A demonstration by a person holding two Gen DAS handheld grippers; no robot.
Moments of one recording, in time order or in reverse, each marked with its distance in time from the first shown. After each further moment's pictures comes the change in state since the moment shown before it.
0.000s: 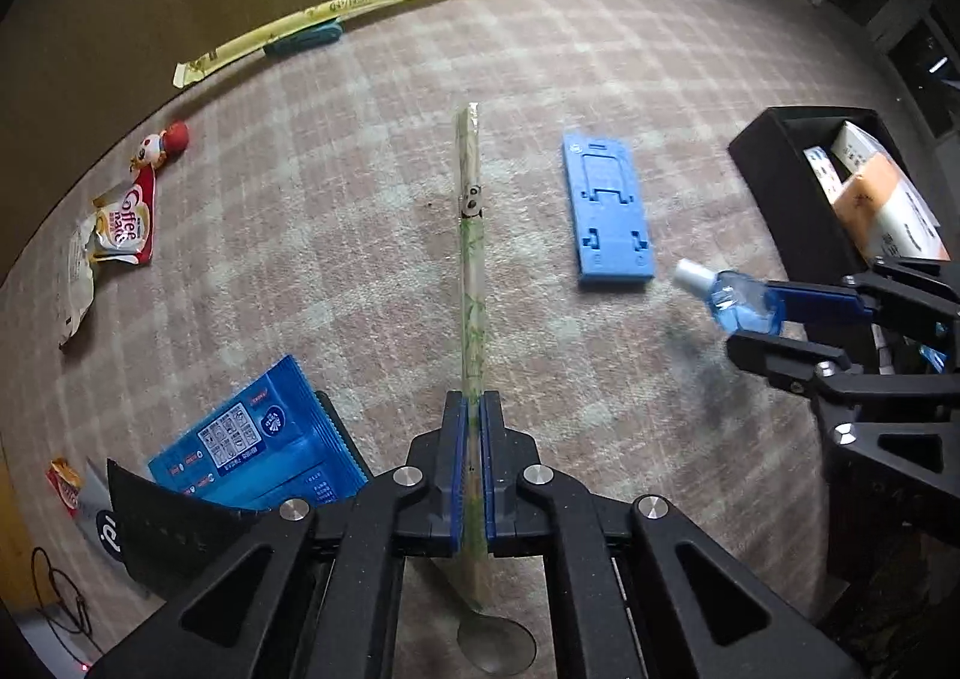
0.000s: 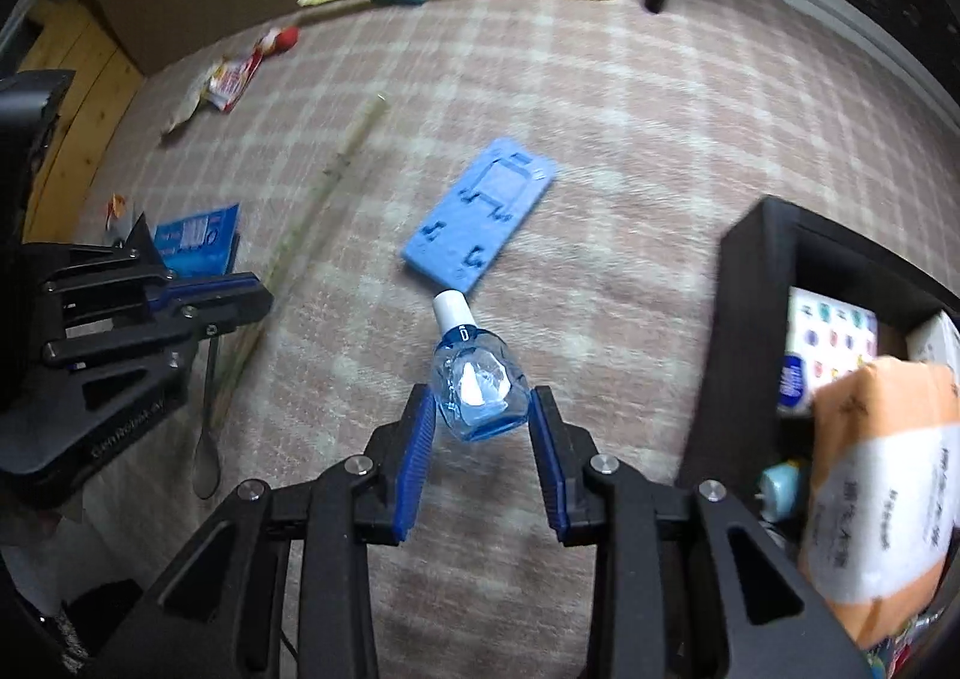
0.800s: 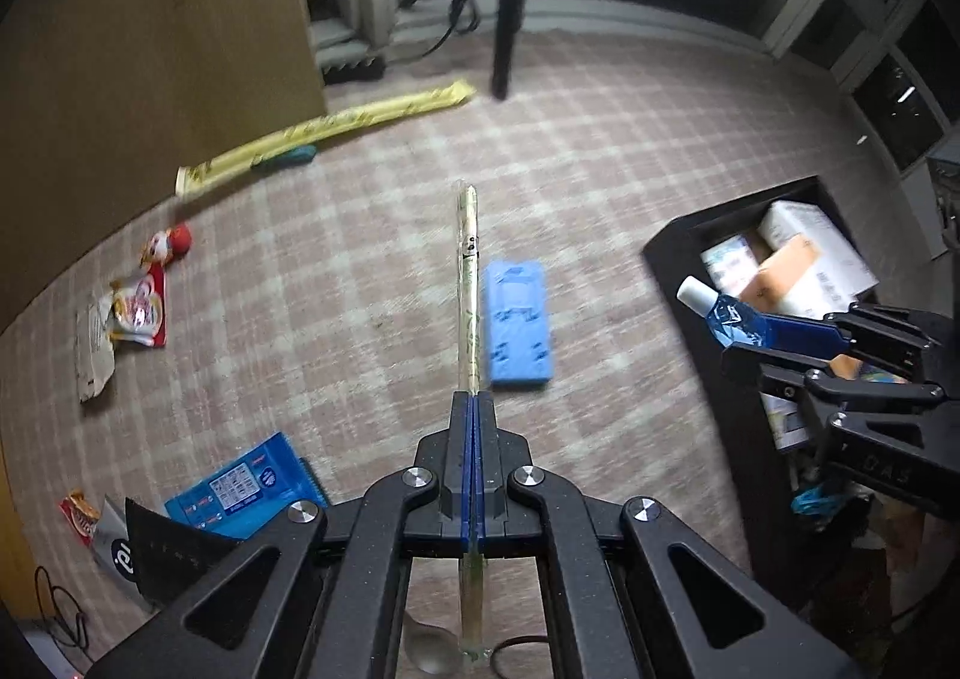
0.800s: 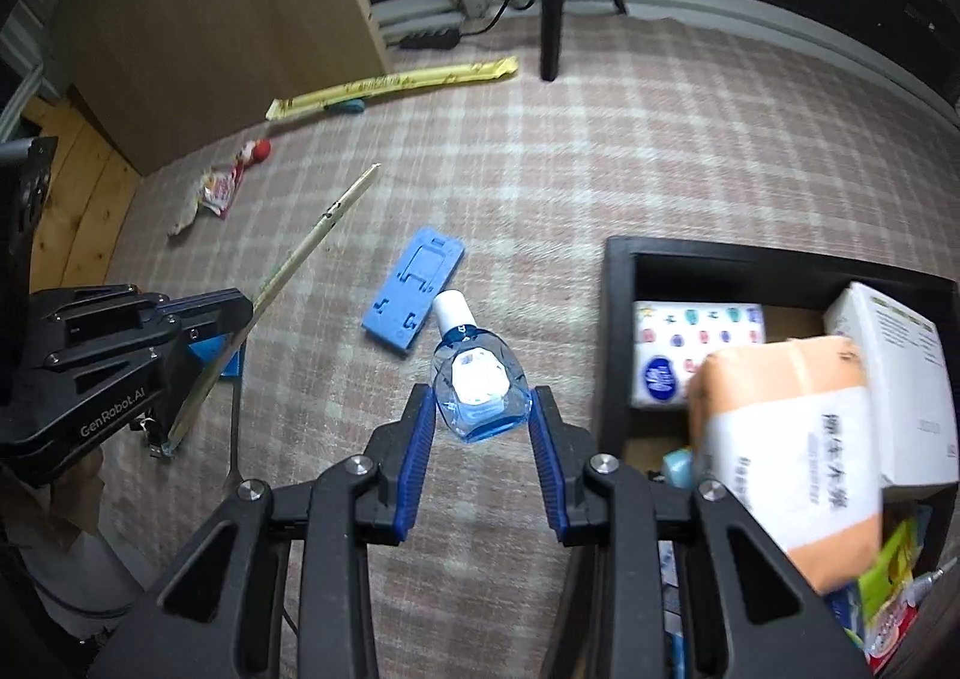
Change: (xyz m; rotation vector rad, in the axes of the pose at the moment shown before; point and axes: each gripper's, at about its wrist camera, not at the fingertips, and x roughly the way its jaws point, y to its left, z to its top) left arm -0.068 -0.009 0.053 0.006 -0.156 -0.076; right arm -0.062 -0.038 0.016 0.135 -0.140 0.025
